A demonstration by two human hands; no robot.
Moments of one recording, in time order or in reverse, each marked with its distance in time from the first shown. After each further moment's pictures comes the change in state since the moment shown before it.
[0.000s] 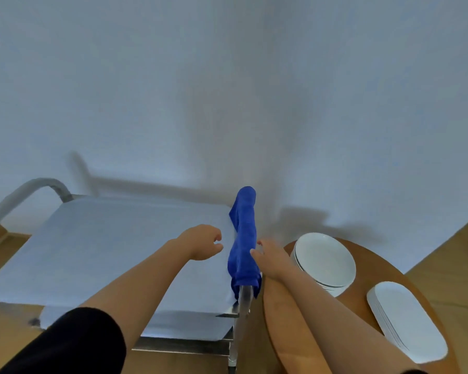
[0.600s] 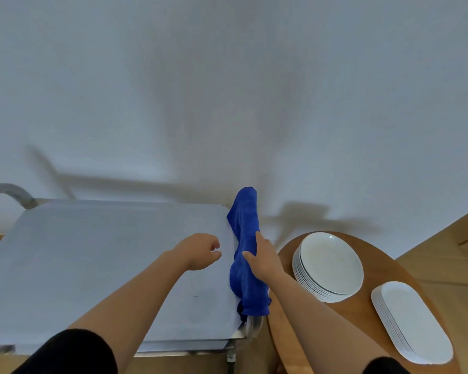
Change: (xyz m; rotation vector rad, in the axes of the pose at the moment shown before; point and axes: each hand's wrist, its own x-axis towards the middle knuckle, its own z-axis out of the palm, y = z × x) left_hand 0.083 -0.048 0.005 -0.119 -0.112 0.046; right_hand 0.083 -0.012 0.033 0.029 0.017 0.203
